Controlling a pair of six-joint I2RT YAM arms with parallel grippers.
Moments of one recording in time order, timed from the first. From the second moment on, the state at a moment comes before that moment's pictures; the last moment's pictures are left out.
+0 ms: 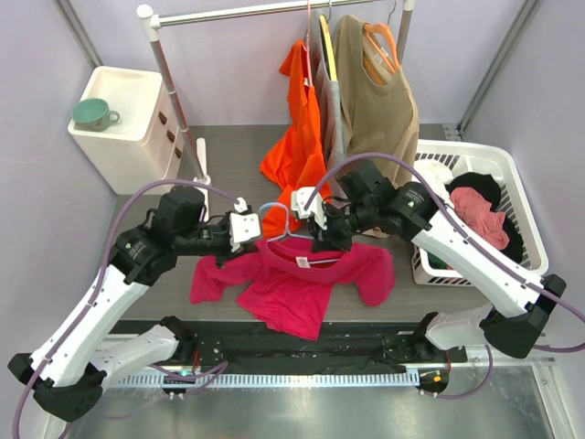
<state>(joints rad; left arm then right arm) -0.64 0.92 1.18 -0.87 0.57 0.57 0.83 1.32 1.48 -1.00 -0.53 -0.54</state>
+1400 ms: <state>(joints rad) -0.18 0.83 1.28 -0.72 0.58 0.18 0.71 1.85 2.49 -0.86 0.10 -0.03</state>
